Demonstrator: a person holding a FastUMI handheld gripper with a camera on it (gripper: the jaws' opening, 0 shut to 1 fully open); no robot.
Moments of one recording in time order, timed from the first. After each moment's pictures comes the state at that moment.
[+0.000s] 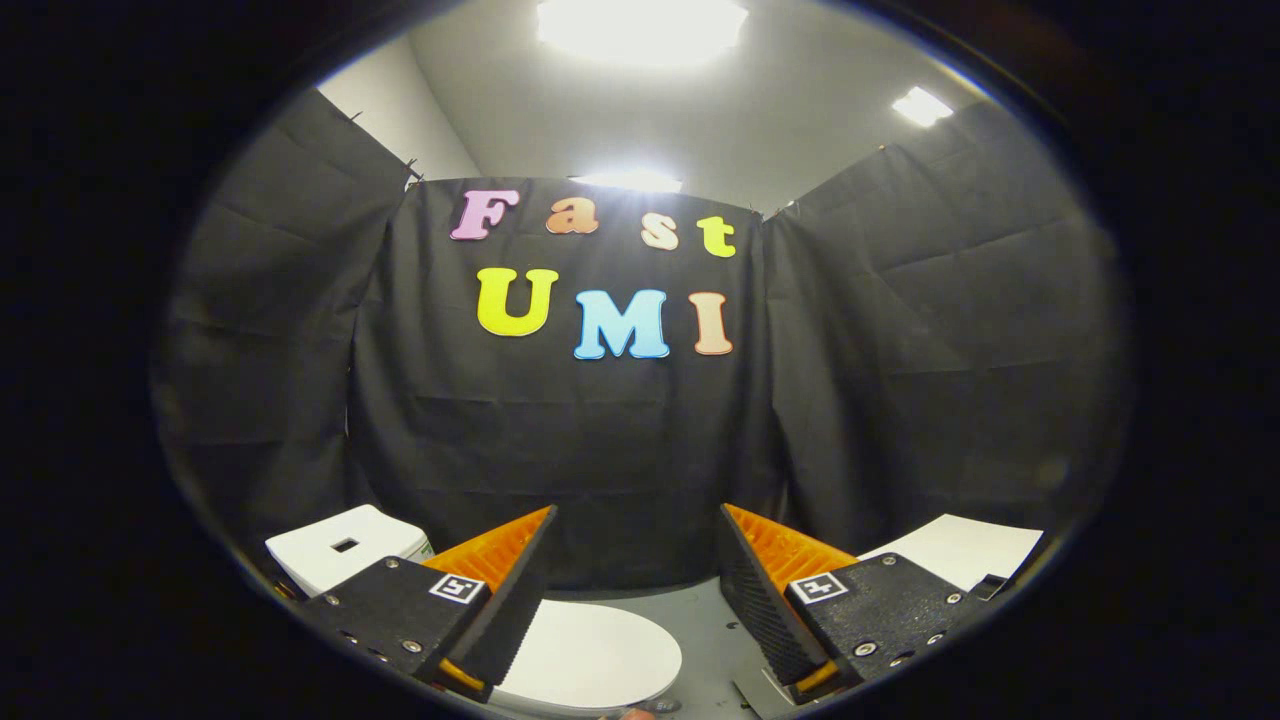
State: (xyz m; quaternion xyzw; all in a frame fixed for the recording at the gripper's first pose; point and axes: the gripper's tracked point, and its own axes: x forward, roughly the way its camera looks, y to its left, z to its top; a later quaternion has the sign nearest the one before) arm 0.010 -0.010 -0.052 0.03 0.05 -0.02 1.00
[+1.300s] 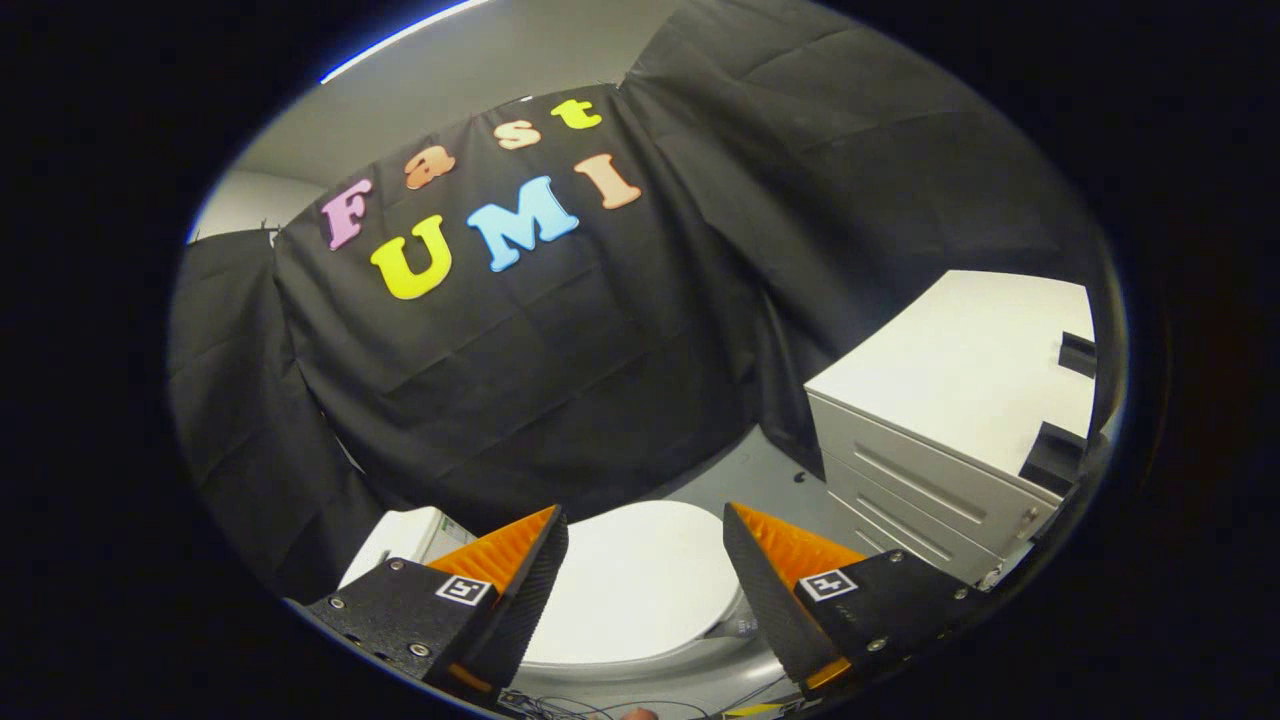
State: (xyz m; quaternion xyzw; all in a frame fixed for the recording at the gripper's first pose) arm 0.002 -0.049 -0.252 0.27 0.24 -0.05 0.93
